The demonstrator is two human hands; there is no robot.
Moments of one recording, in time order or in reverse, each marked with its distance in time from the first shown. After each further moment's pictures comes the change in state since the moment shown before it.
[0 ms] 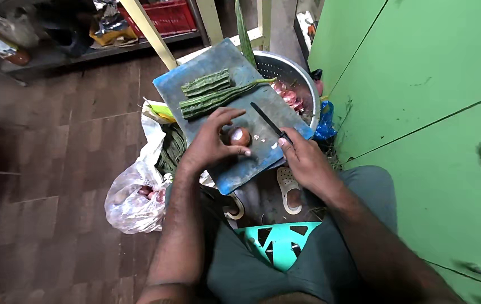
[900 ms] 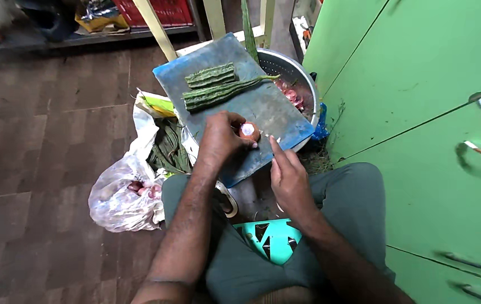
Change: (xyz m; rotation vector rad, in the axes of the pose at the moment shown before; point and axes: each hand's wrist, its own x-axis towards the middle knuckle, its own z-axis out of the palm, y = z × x) left_hand -0.005 0.027 0.014 0.096 0.105 -0.319; right_hand -0.064 -0.049 0.060 -0.136 0.224 0.015
